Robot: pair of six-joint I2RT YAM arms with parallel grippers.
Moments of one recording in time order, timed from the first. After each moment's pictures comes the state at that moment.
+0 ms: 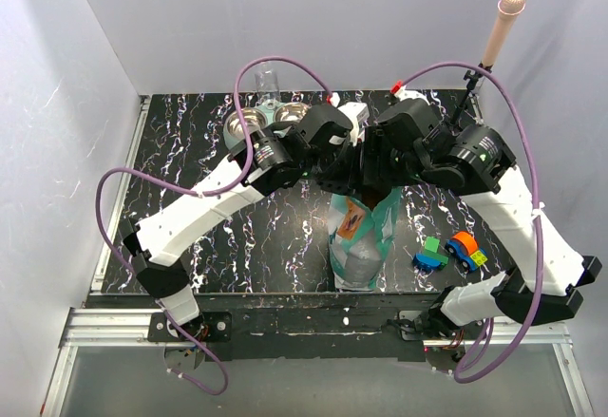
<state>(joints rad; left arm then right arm) -1.06 1.71 2.07 -1.04 -0.01 -0.61 0.87 1.38 1.97 -1.45 0.35 0.64</state>
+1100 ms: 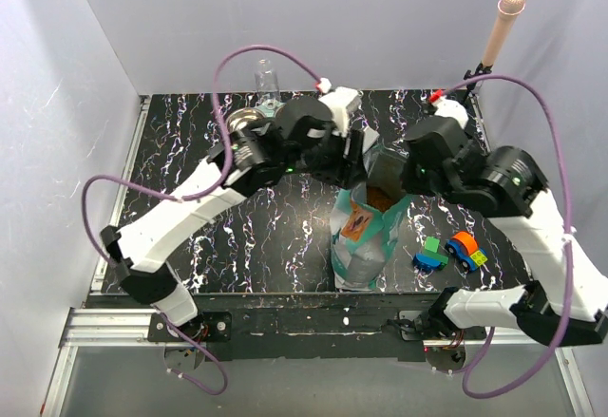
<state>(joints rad) -1.04 1.65 2.05 -0.96 -0.02 -0.46 0.87 1.24 1.84 -1.43 0.49 0.76</state>
